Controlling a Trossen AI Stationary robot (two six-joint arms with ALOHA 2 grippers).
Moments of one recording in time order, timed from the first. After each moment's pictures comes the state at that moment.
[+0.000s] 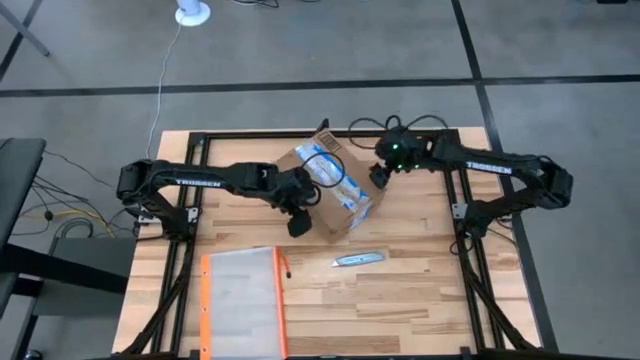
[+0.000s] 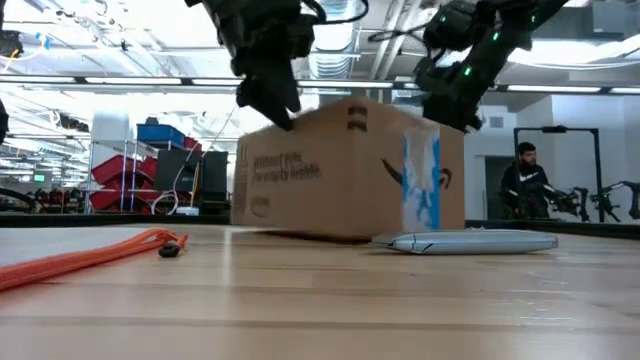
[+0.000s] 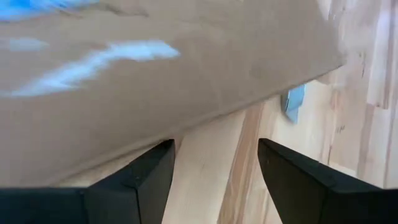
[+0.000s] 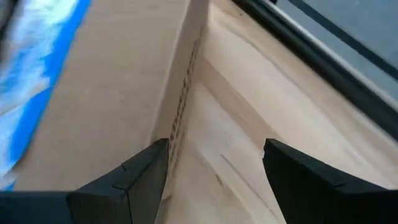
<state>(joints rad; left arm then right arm) 0.08 1.57 1.31 -0.73 0.02 -0.28 -0.48 1.27 0.95 -0.56 0.09 0.14</state>
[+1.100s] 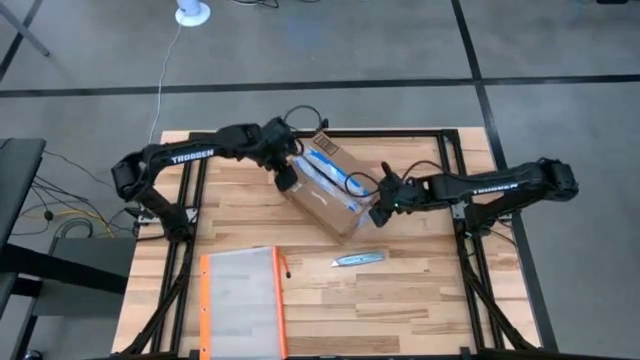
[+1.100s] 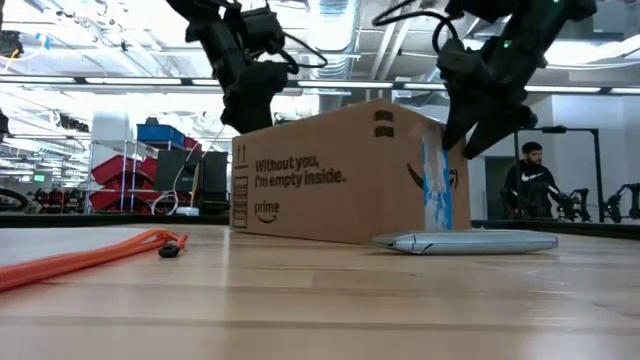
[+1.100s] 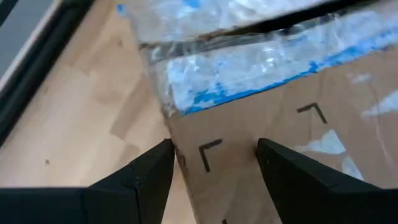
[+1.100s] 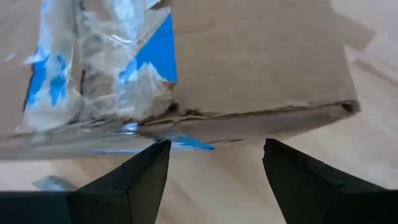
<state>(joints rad) 0.41 1.56 1.27 -0.77 0.05 -0.06 -0.03 1.25 0.83 -0.63 0.33 0.76</state>
